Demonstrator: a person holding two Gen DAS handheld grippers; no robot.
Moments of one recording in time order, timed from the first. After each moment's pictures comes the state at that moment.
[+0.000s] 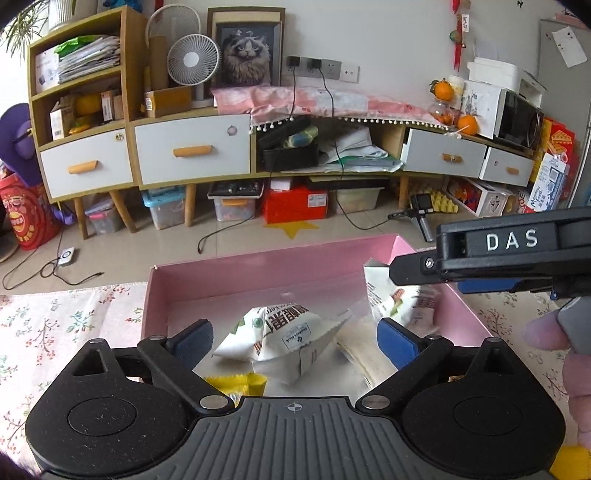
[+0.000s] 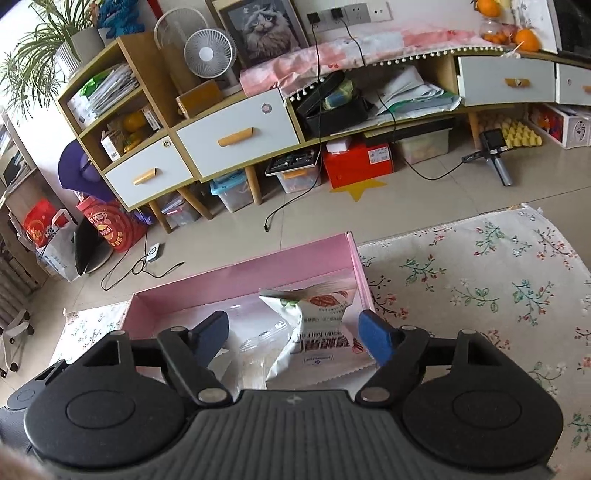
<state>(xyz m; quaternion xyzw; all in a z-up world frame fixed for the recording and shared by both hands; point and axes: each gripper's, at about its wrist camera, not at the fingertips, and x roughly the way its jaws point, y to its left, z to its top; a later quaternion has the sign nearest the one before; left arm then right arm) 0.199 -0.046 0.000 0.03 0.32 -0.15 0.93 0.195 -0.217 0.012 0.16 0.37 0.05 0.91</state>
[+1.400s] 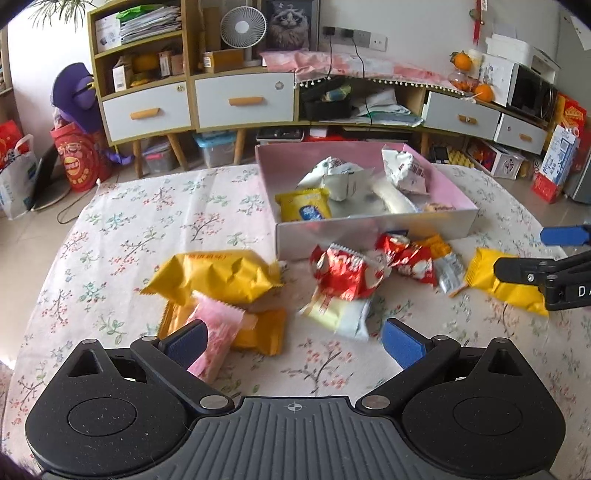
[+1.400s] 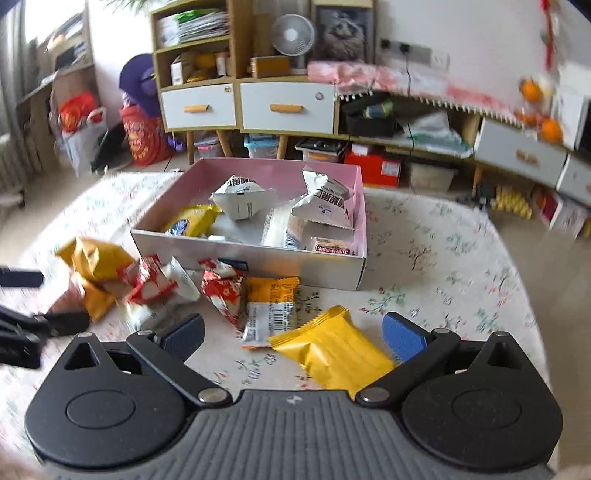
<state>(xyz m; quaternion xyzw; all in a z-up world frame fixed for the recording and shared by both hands) 0.028 0.038 0.002 0.03 0.38 -0.10 0.92 0.048 -0.196 0.008 -0.05 0.36 0.09 0.93</state>
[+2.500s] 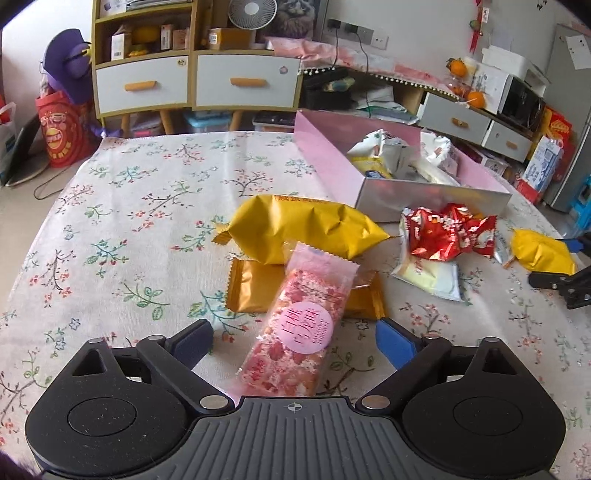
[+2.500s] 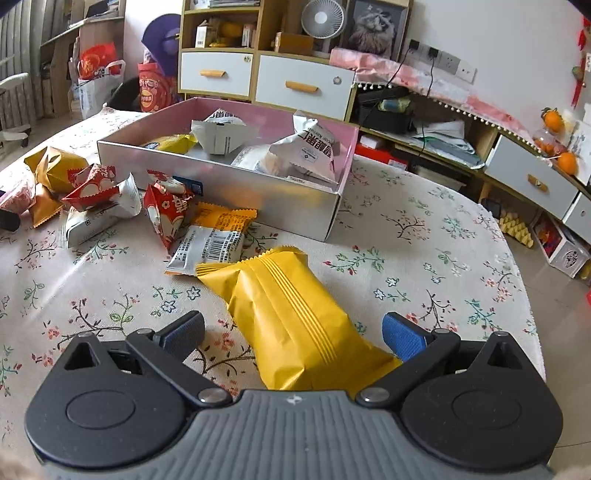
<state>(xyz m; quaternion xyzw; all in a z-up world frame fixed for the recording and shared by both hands) 0.049 0.128 -0.051 -0.01 0.39 -0.16 0.91 0.042 -0.221 -0.042 -0.13 0.36 0.11 0.92</state>
